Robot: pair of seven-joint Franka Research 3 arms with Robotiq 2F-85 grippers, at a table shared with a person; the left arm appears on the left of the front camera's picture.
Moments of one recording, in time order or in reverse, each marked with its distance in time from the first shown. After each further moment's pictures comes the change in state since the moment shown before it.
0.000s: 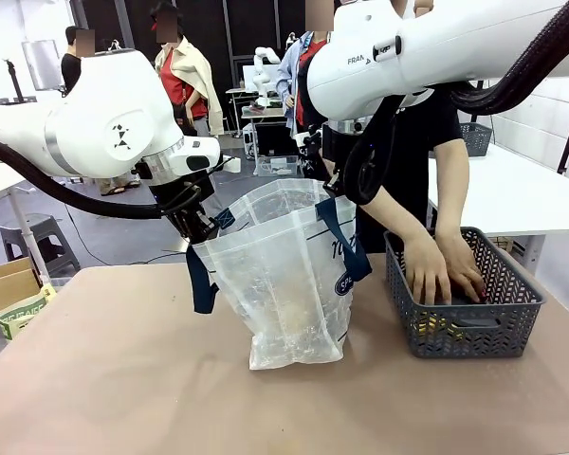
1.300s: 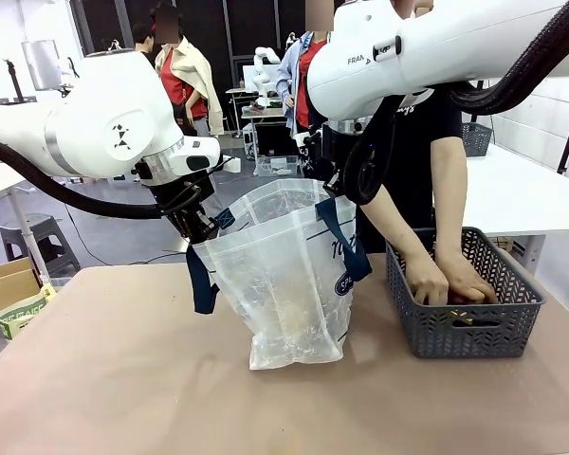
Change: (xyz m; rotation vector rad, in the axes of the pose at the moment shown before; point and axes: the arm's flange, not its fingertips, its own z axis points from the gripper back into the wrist) left arm 0.000 0.000 0.000 0.000 0.000 0.000; right arm 0.000 0.000 0.000 0.000 0.000 0.000
